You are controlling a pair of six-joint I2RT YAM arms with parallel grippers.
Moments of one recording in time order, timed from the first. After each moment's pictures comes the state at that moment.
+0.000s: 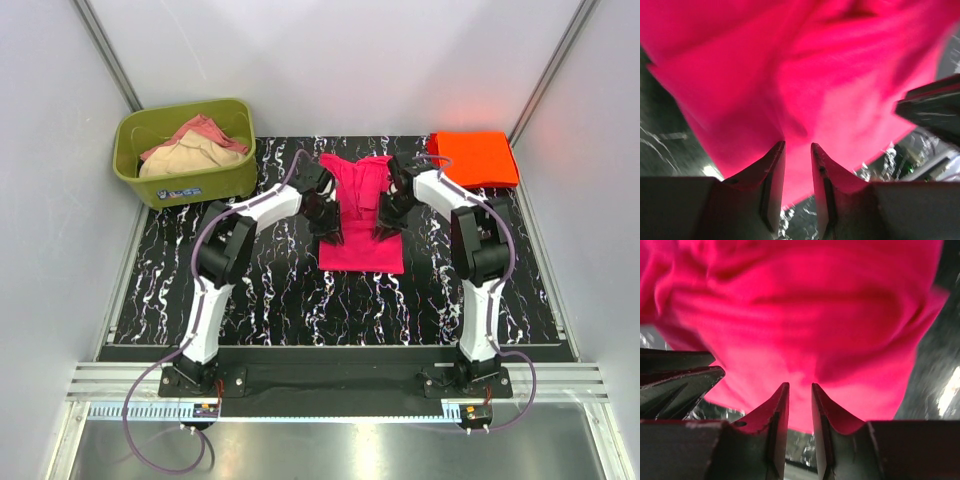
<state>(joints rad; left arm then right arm) -0.55 2.21 1.71 -0.63 0.39 -0.53 0.30 2.09 1.61 -0.84 -0.28 0.49</state>
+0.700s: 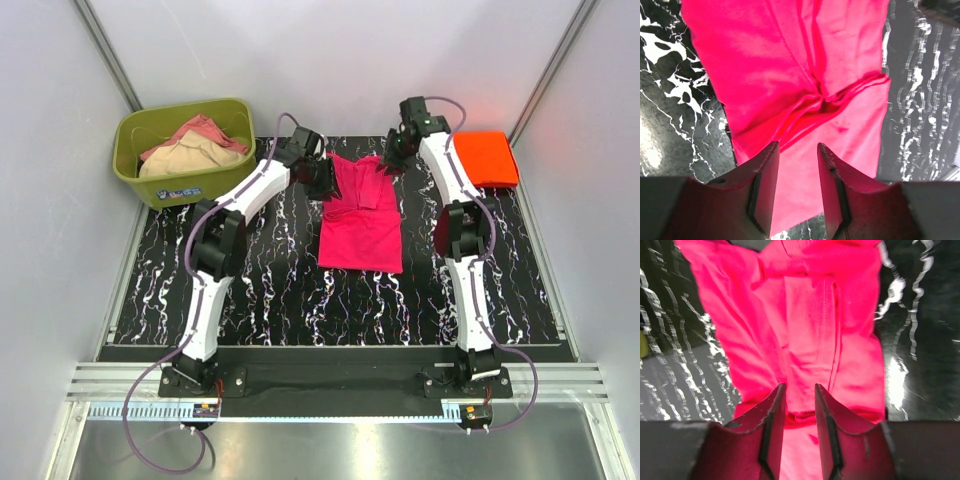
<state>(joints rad) -0.46 2.29 2.04 -0.67 0.32 -0.55 0.21 2.55 2.57 -1.03 -0.19 0.50</state>
